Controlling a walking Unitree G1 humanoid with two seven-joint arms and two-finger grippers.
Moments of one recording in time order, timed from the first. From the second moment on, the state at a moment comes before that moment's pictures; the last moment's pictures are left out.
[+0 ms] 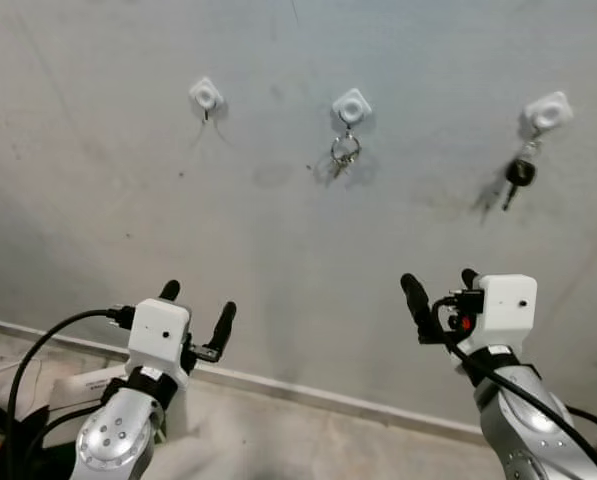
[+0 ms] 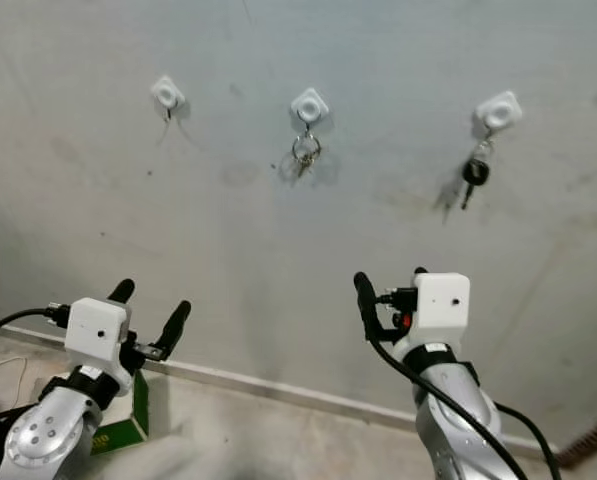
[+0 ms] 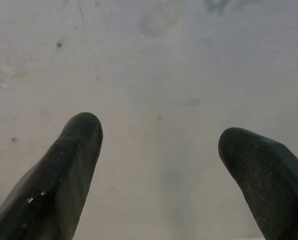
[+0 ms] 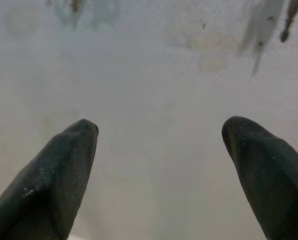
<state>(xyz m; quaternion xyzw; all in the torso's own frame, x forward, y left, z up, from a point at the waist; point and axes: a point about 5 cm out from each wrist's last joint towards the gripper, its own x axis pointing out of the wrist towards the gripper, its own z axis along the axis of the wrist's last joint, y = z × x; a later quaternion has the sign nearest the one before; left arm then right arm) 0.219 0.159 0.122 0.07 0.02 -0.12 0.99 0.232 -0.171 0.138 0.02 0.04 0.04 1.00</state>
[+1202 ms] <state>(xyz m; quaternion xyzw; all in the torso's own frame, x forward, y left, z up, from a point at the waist) 0.224 0.160 0.123 0.06 0.02 -0.13 0.99 0.240 -0.163 0.146 0.02 0.02 0.06 1.00</state>
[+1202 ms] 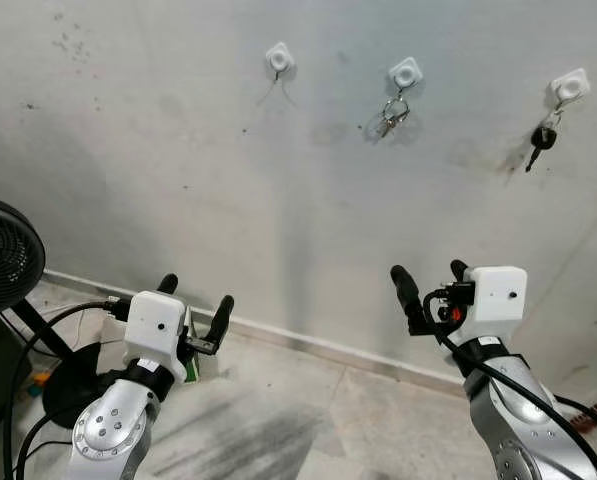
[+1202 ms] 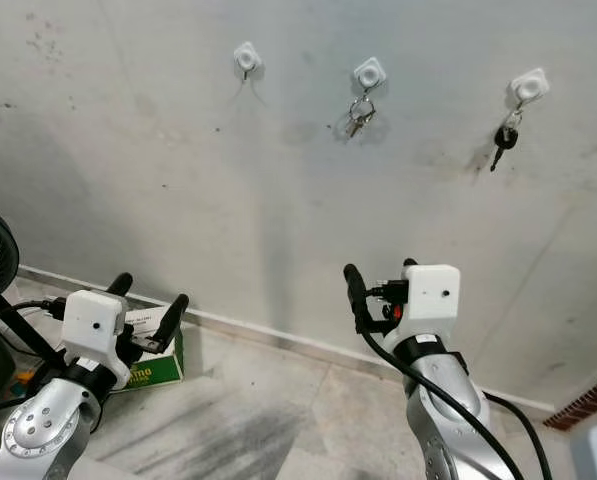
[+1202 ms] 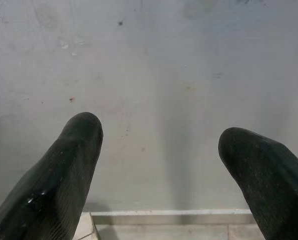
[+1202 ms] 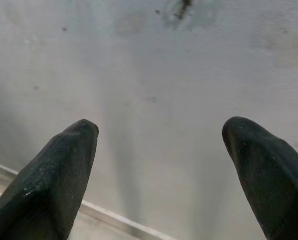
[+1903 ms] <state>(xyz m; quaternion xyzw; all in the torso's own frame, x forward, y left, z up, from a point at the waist) 0.228 0.144 0.124 0.04 0.01 -0.16 0.99 0.244 -0.175 0.142 0.01 0.03 0.04 1.00</state>
